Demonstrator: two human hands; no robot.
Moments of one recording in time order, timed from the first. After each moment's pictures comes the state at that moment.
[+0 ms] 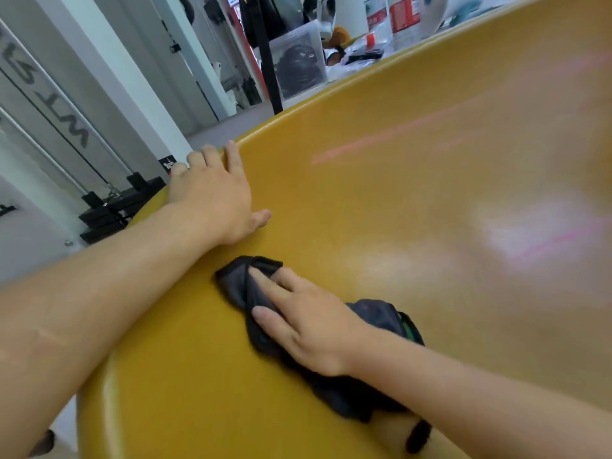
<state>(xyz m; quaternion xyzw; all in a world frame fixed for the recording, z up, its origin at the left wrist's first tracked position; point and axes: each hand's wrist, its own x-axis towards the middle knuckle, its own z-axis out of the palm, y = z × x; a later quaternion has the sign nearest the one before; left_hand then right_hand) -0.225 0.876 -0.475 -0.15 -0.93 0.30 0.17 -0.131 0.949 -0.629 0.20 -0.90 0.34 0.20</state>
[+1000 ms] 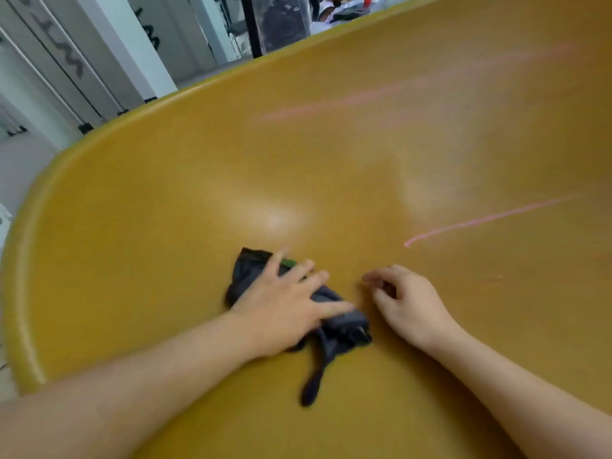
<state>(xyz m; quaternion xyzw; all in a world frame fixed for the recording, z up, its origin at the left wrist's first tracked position) -0.062 0.948 -0.636 -0.46 -0.84 0.30 0.01 -0.019 1.143 -0.714 -0.04 -0.90 0.41 0.10</state>
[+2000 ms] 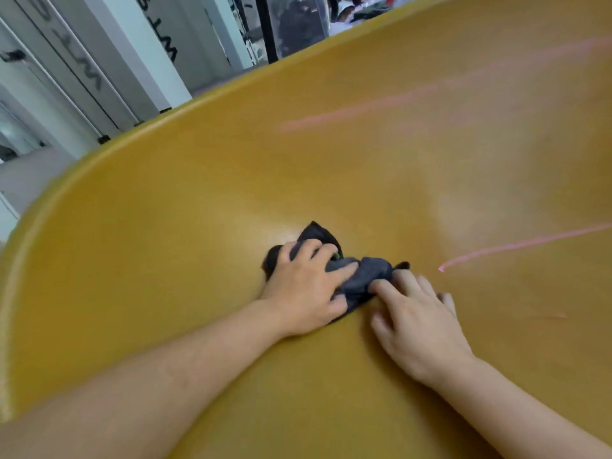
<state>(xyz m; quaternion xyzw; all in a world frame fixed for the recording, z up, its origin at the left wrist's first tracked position) -0.143 0.961 -0.669 -0.38 -0.89 0.19 0.13 -0.045 1.118 -0.713 -0.02 -0.97 0.21 0.10</state>
